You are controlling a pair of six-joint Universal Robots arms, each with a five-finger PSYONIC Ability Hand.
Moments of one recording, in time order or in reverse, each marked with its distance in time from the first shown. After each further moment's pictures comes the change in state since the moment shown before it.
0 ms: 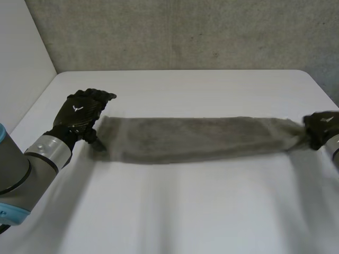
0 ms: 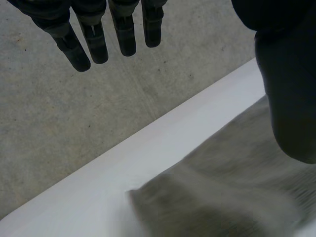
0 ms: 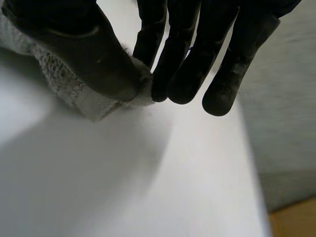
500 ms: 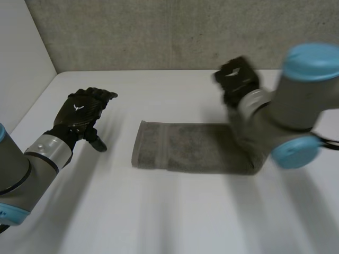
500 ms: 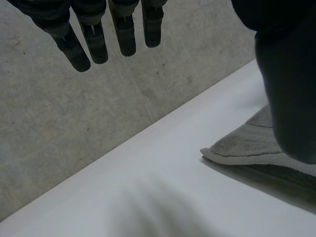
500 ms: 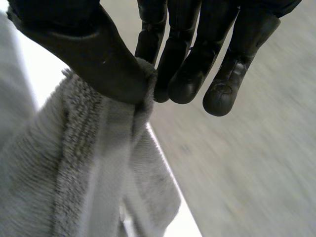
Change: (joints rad) left arm -0.008 0.009 0.002 -0.006 0.000 -0.003; right arm 0.560 0.144 -0.539 0.169 0.046 -0.207; left_hand 0.000 0.000 0.000 0.000 -0.001; right_hand 0.008 0.015 0.005 0.000 0.006
